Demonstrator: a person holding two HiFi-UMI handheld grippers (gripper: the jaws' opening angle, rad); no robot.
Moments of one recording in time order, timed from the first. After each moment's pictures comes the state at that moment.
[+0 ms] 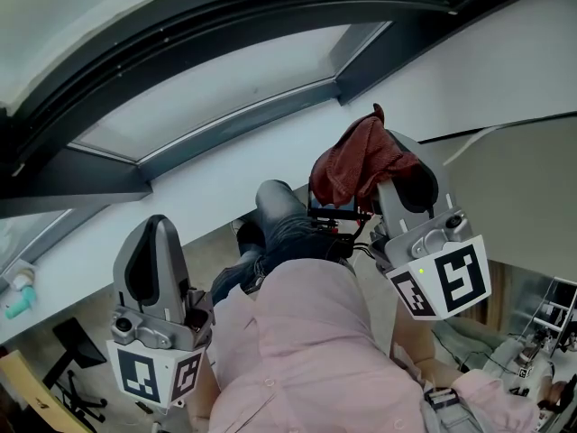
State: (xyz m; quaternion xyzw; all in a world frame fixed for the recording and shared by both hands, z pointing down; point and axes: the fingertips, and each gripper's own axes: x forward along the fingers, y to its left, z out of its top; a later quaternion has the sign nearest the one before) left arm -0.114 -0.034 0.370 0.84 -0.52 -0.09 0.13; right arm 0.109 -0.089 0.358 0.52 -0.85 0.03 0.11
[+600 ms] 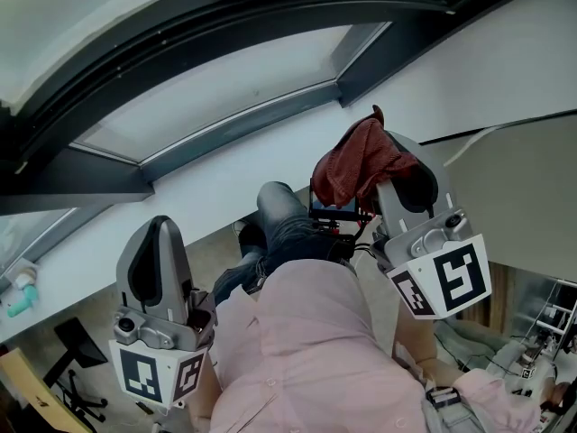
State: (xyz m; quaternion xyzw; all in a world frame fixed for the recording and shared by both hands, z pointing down) left arm -0.106 -0.029 0.366 0.84 -0.52 -0.10 0.12; right arm 0.115 -0.086 0.358 0.51 -0.85 0.02 0.12
